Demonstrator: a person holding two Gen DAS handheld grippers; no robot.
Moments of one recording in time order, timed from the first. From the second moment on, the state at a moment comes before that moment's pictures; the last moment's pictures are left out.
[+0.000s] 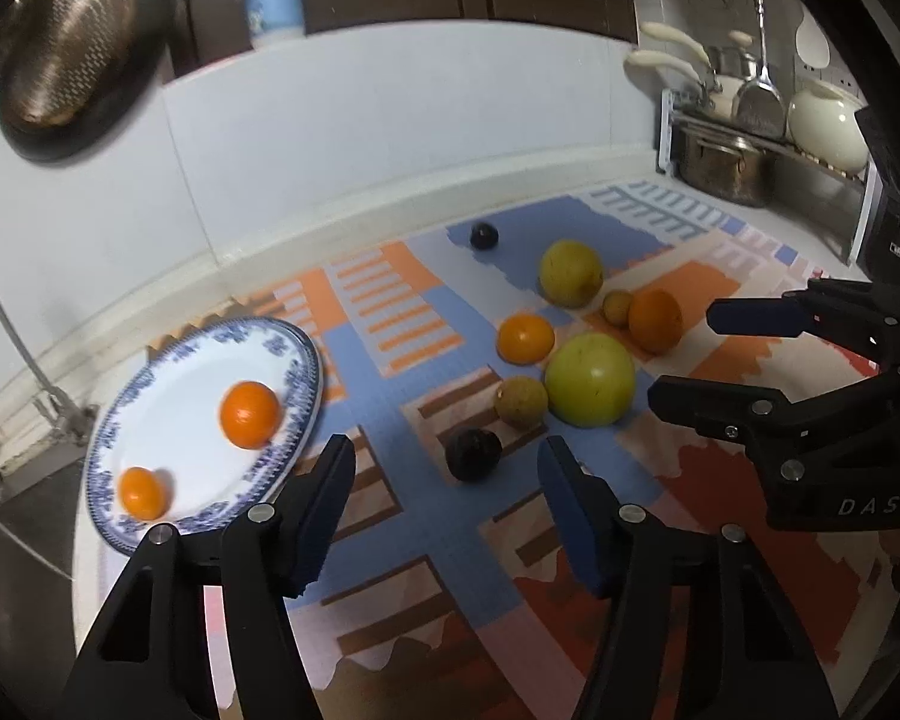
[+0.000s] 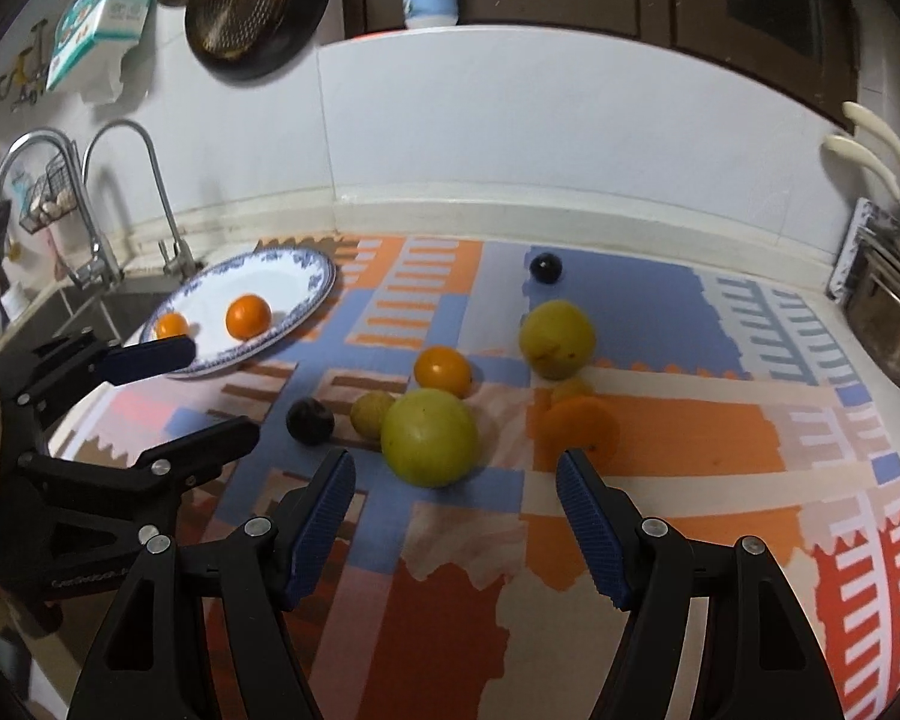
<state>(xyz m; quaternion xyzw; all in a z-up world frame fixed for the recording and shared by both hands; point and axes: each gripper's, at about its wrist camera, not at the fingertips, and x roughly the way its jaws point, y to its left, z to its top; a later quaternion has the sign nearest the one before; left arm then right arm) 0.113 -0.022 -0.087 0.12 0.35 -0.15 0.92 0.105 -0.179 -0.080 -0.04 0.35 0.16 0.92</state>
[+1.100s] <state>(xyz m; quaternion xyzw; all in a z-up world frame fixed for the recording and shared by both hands) 0.158 -0.027 -0.117 0.08 0.42 -0.20 0.88 0.151 -0.161 -0.120 -0.04 0.41 0.20 0.89</state>
